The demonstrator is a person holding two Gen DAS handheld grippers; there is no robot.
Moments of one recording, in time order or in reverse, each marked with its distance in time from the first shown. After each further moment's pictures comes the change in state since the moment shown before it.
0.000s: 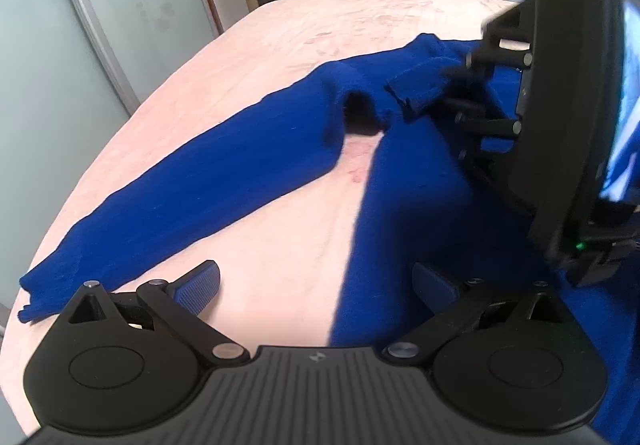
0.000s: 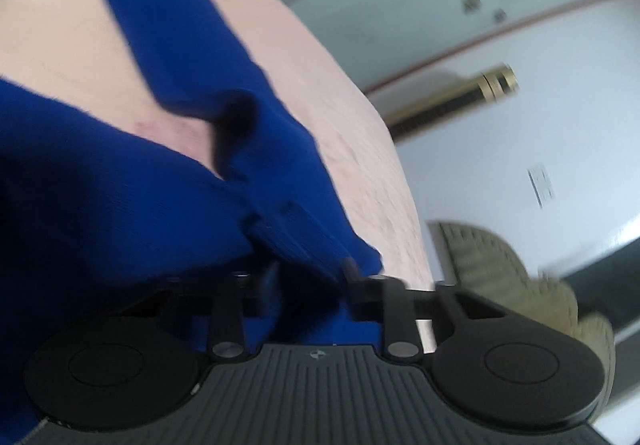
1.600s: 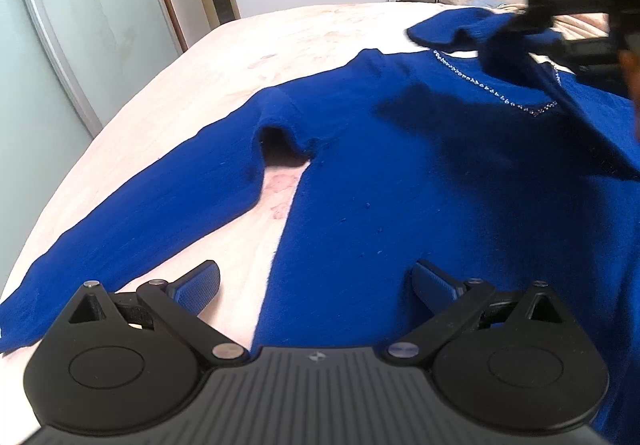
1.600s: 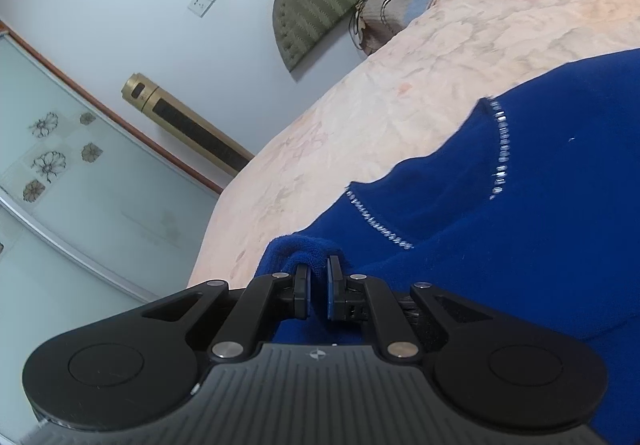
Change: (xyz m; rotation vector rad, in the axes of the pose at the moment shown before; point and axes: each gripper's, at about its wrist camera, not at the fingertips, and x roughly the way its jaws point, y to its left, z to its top) left arm -0.004 -0.040 0.012 0.060 -0.047 -0.072; right arm -0.025 -0.121 -0.160 2.043 -0.035 0.201
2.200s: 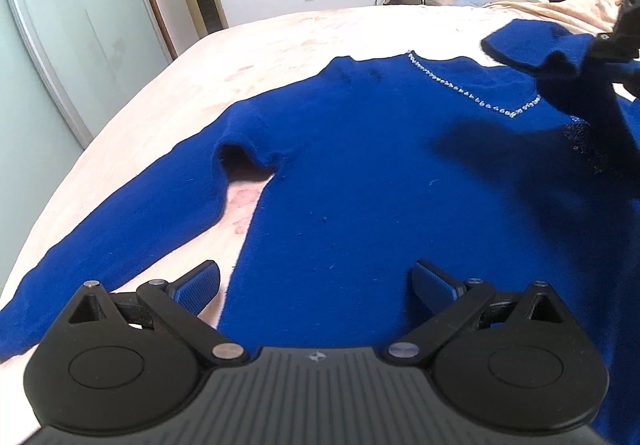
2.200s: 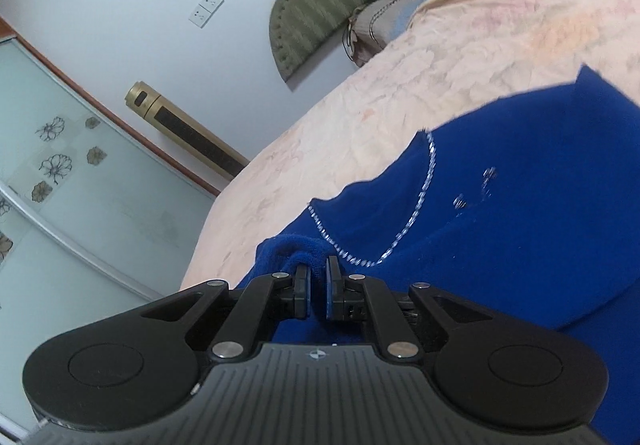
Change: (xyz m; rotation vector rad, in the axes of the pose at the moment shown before) left arm -0.002 -0.028 0.006 0.031 -0.015 0.000; right arm -0.074 -0.048 0.013 0.019 -0.016 0.009
